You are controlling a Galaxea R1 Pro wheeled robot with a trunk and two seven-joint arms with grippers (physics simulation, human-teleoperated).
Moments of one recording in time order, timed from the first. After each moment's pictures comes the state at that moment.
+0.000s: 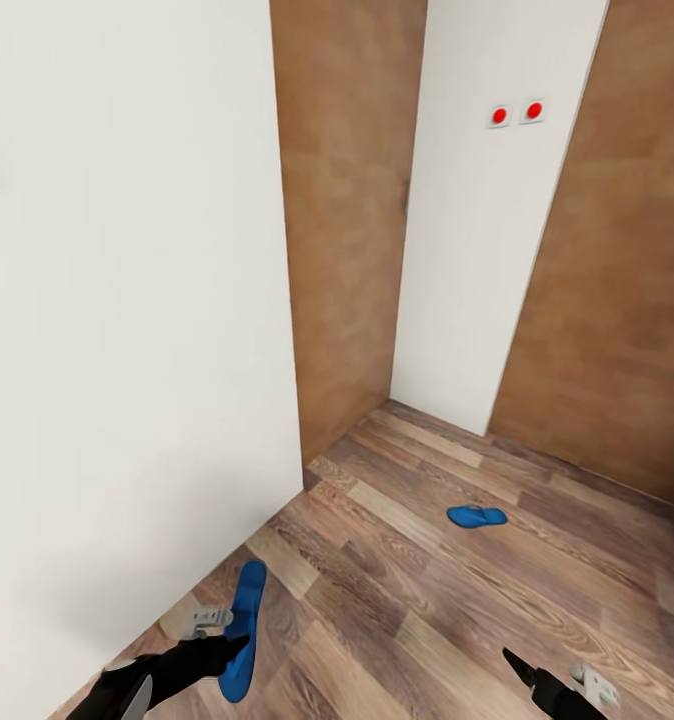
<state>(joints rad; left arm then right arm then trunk) -0.39 0.10 0.11 -0.53 0.07 0.20 -0.58 -0.23 -0.27 -0.14 -0.49 -0.66 0.08 0.62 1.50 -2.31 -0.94</state>
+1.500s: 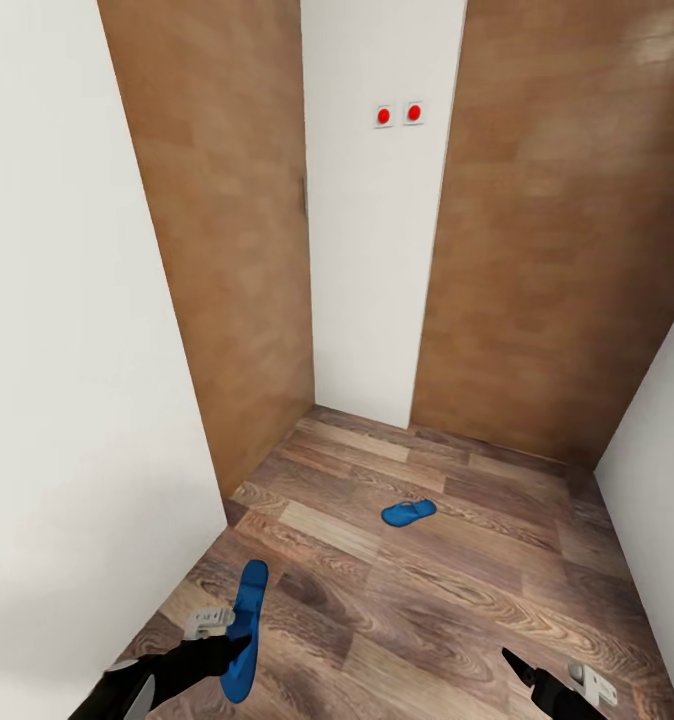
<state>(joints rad) -0.39 0.09 0.11 -0.53 0.07 0.20 -0.58 -0.23 -0.27 -0.14 -0.49 -0.66 0.08 0.62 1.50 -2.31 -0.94</state>
